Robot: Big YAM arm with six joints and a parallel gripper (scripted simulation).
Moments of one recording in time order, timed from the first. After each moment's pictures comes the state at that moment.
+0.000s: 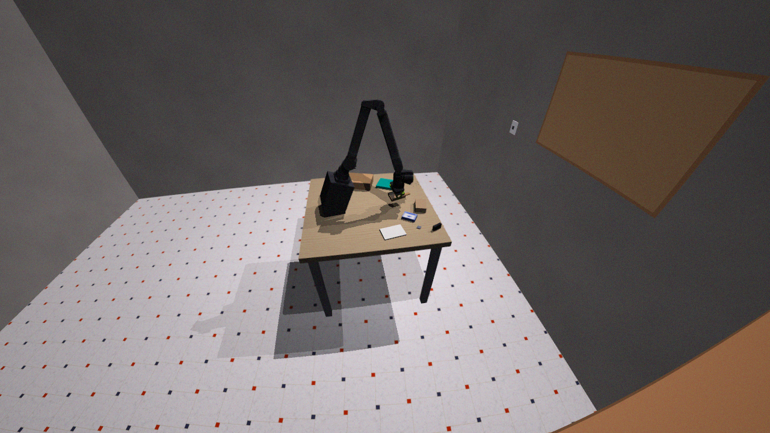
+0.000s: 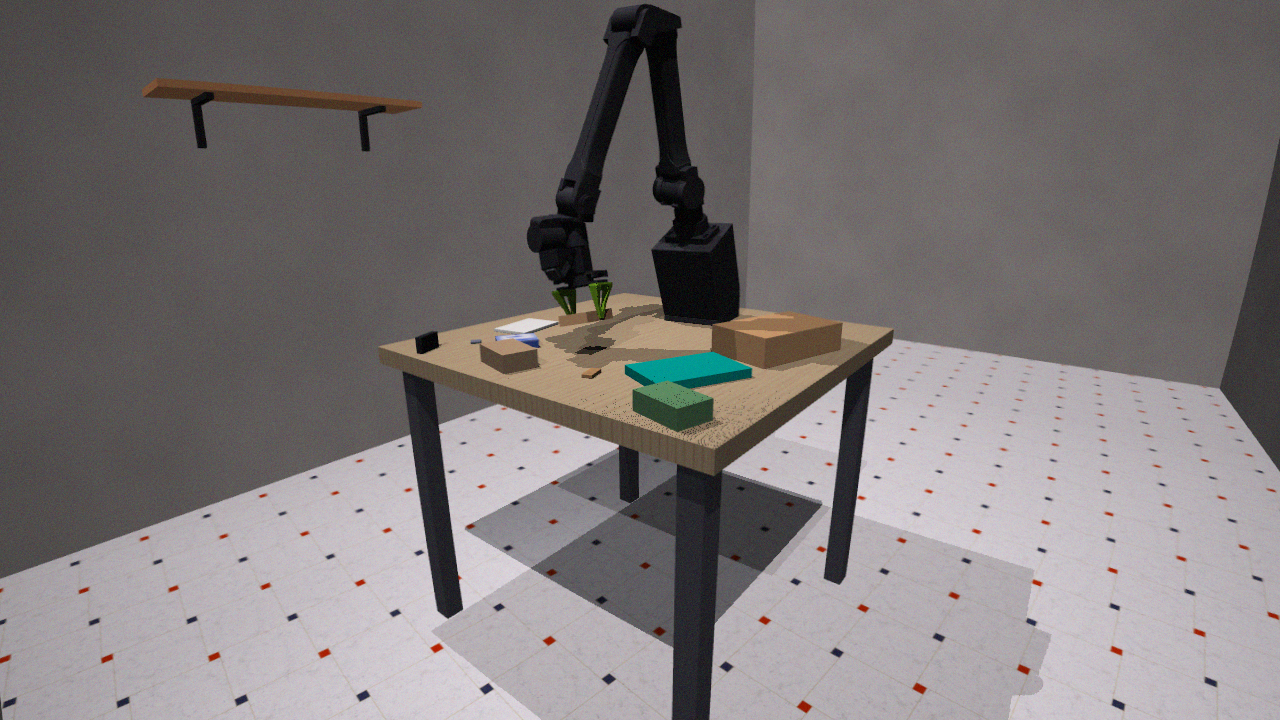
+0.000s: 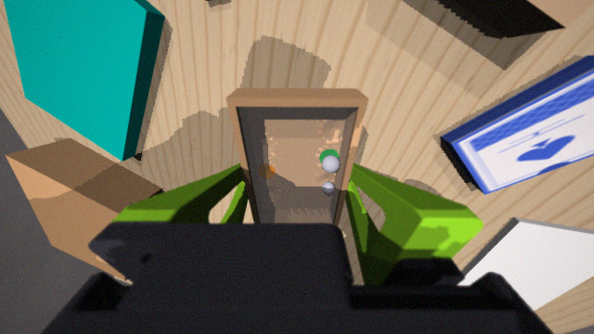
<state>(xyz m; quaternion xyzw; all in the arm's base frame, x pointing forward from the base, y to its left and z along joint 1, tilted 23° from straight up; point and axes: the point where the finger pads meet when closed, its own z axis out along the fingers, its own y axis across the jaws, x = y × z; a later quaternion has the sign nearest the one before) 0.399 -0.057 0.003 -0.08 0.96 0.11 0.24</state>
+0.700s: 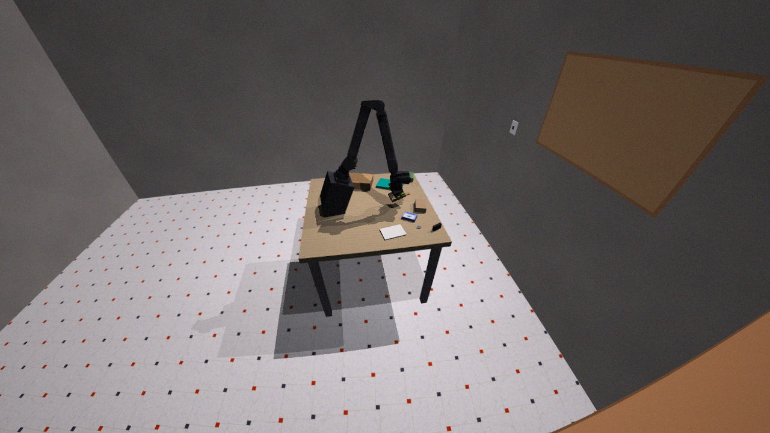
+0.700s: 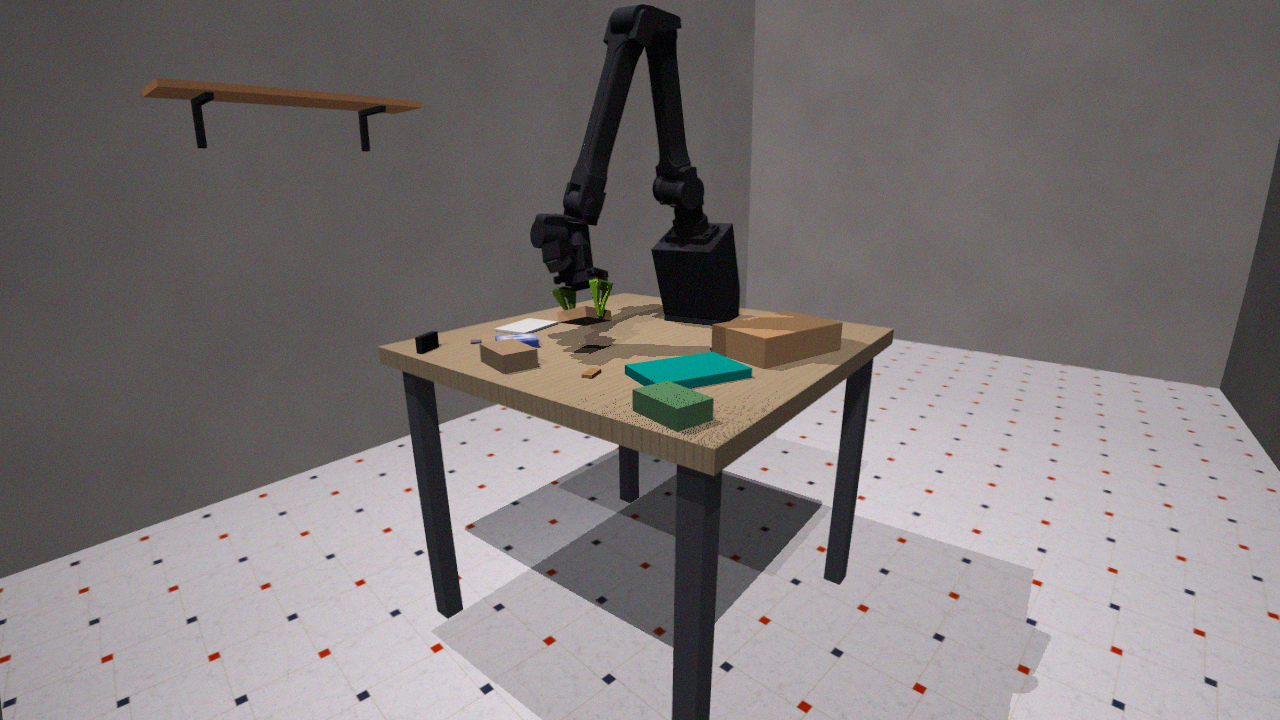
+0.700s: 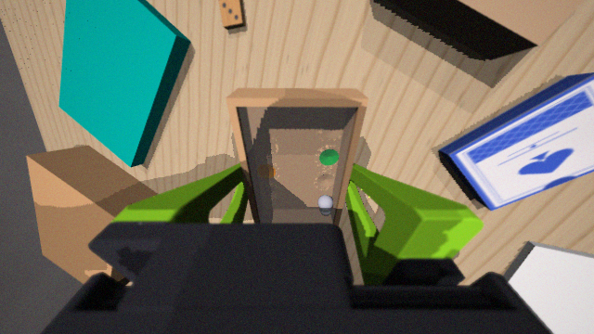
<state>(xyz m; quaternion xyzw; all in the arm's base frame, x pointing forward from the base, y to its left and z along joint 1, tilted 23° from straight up) 0.399 -0.059 0.004 -0.09 0.94 0.13 0.32</state>
